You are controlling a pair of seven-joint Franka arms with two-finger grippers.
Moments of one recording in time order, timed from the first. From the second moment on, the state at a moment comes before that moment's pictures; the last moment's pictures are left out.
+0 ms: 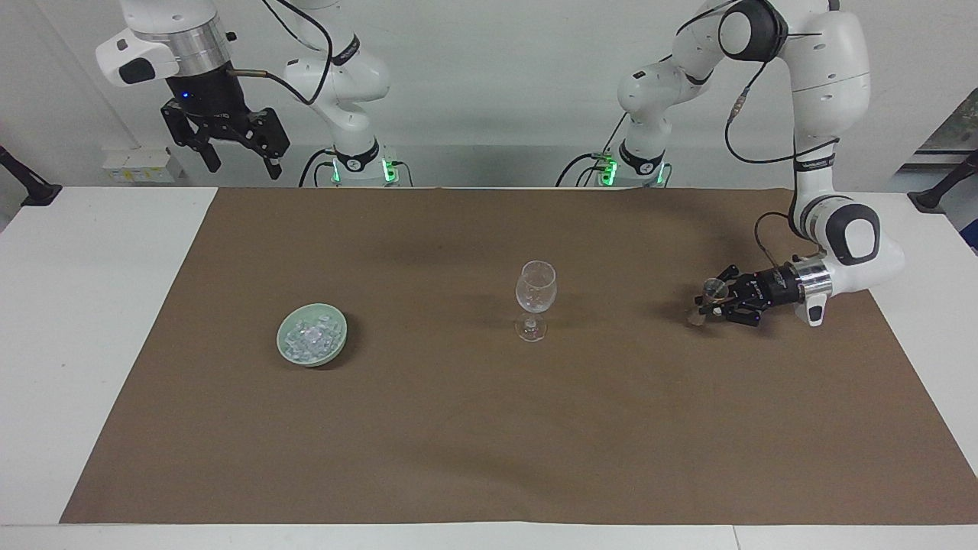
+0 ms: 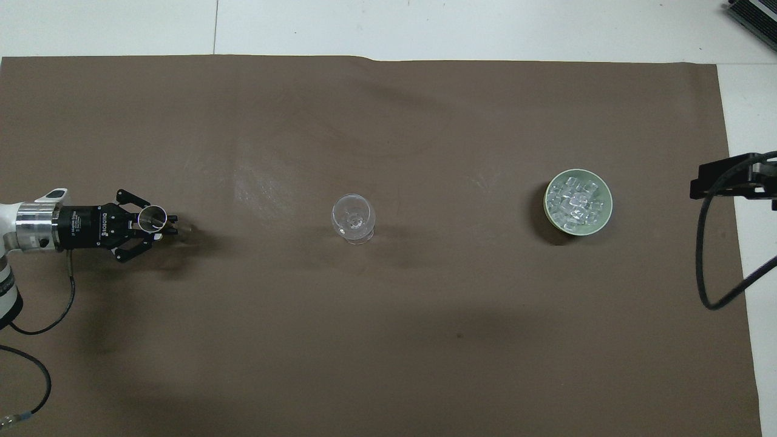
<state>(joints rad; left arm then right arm) 0.36 0.43 -0.01 -1.96 -1.09 1.61 -0.73 0.06 -0.01 -0.04 -1.42 -0.02 1.46 0.19</state>
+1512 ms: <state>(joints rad) 0.32 0.15 -0.20 -1.95 -1.10 1.68 -1.11 0.06 -0.01 -0.04 -1.42 -0.02 1.46 0.19</state>
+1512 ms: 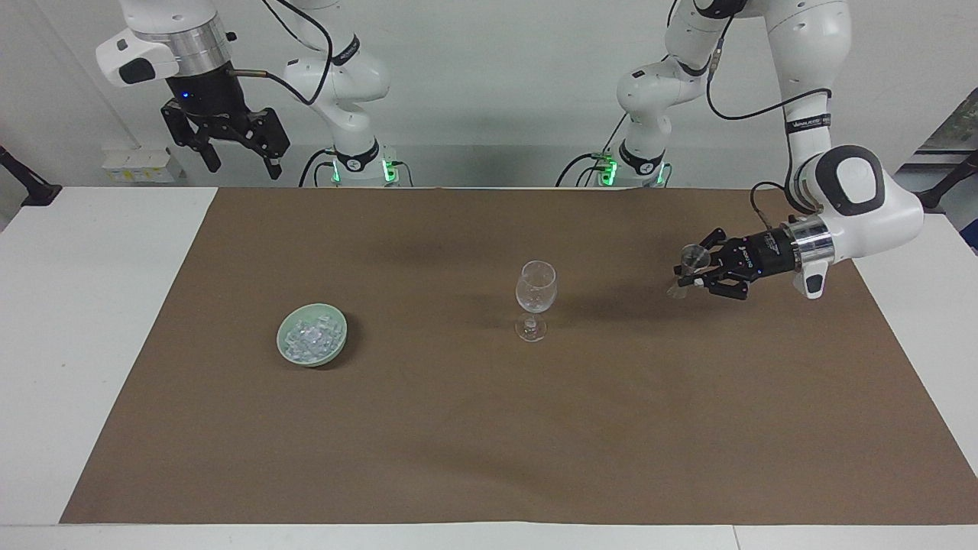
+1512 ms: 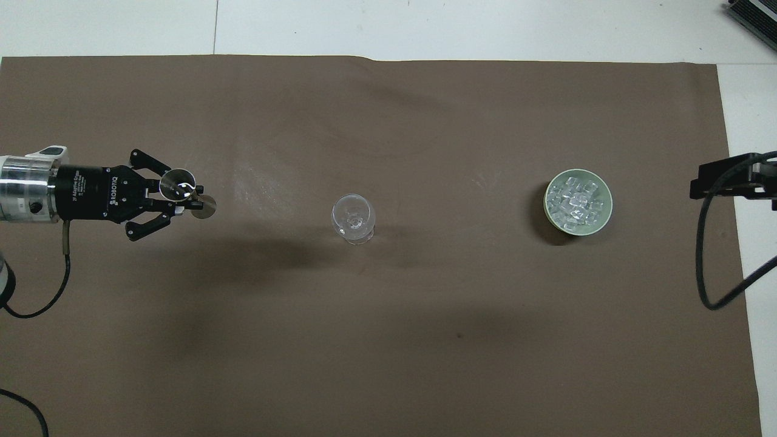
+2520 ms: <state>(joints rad) 0.32 0.07 -0.39 -2.03 -1.10 1.92 -1.26 0.06 -0.01 -0.04 -1.42 -0.02 1.46 0.19</state>
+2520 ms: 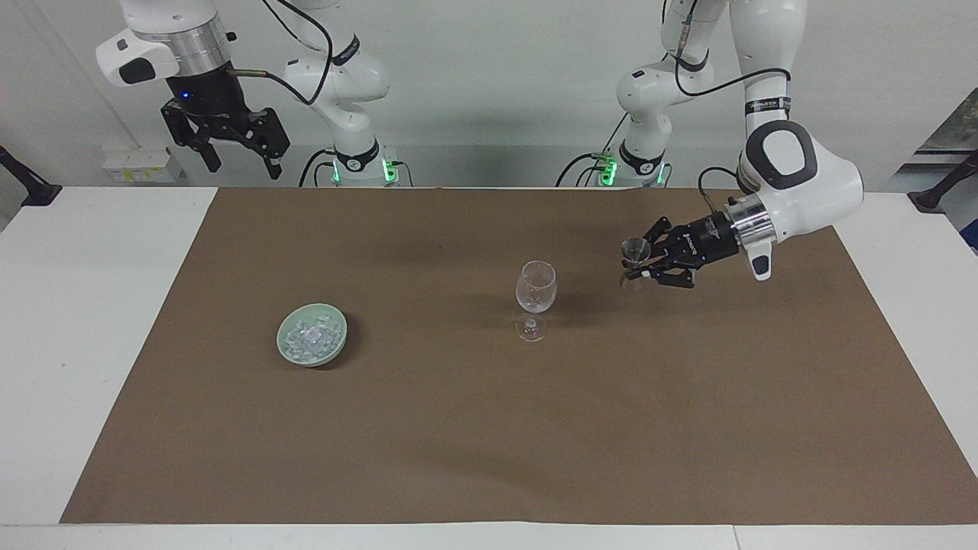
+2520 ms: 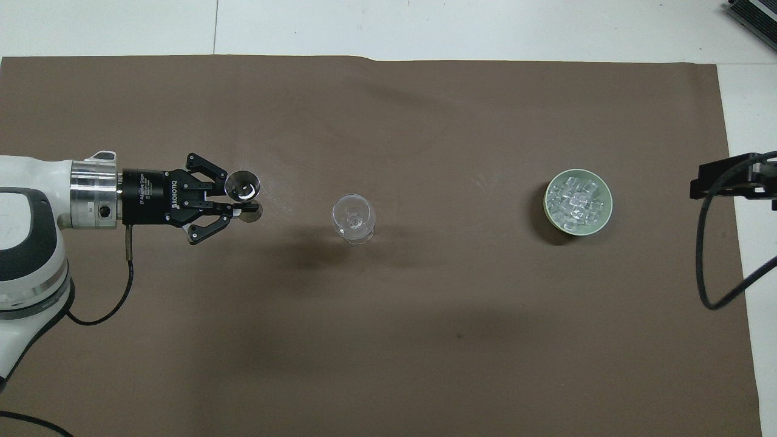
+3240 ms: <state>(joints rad) 0.32 -0.01 -0.52 -2.06 -1.10 2.03 -1.40 0.06 -0.01 -0.04 -1.42 -0.02 1.46 0.19</state>
